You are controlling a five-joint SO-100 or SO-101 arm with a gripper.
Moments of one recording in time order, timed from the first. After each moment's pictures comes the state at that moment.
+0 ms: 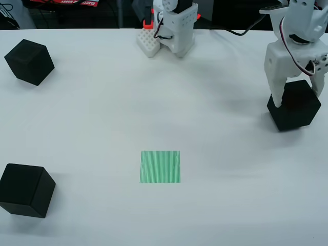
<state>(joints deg) -47.6 81.8 85.6 78.3 -56.0</state>
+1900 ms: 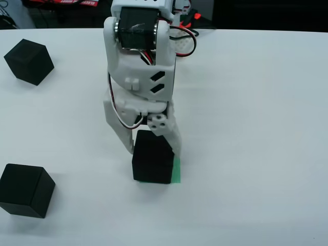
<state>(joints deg) 2.5 76.1 81.0 77.3 -90.9</state>
